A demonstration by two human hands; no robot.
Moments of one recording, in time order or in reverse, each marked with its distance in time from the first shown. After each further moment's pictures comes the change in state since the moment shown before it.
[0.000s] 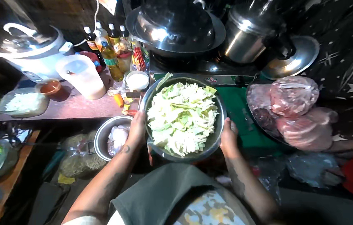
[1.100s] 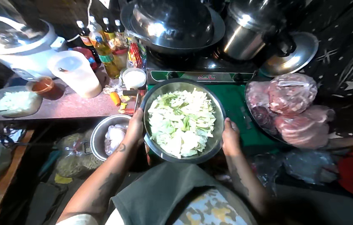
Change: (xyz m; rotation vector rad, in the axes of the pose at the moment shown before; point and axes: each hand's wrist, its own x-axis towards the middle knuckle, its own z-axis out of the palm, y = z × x) left_hand 0.000 0.008 0.004 -0.032 -0.094 -0.081; right_hand -0.003 -0.009 -0.009 -0.090 0.019 0.054
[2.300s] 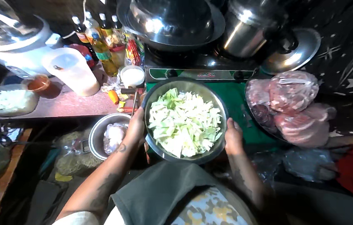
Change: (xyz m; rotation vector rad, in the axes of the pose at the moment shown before) left_hand -0.004 0.004 0.009 0.021 -0.023 0.000; right_hand 0.004 -0.002 -0.008 0.016 -0.001 0.017
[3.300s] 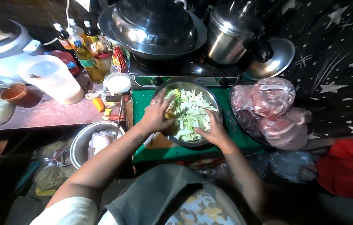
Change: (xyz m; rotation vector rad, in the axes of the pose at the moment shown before) left_hand 0.074 0.001 0.092 1.174 -0.336 0.725; right_hand 0.055 -0.022 -0.019 -0.842 -0.420 -0.506
